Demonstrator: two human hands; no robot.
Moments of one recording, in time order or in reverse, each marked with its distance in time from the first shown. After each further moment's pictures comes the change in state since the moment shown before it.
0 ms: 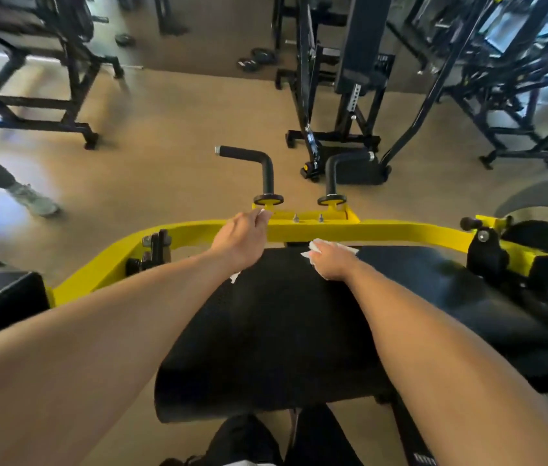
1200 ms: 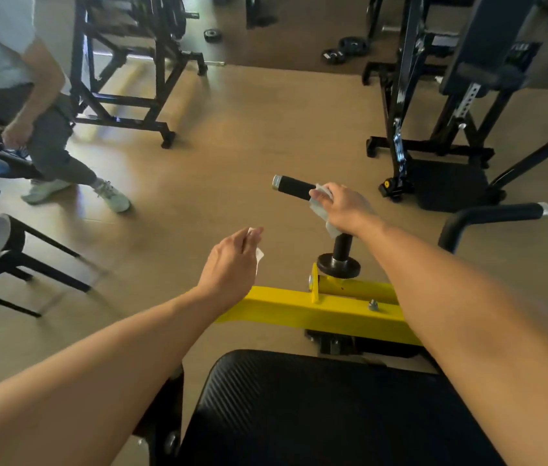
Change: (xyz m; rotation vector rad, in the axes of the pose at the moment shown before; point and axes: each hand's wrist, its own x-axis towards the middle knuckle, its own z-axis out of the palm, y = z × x) left_hand 0.154 -0.079 -0.057 -0.163 0.281 -0.234; right_hand 0.274 -0.111 -0.132 0.249 0.265 -0.242
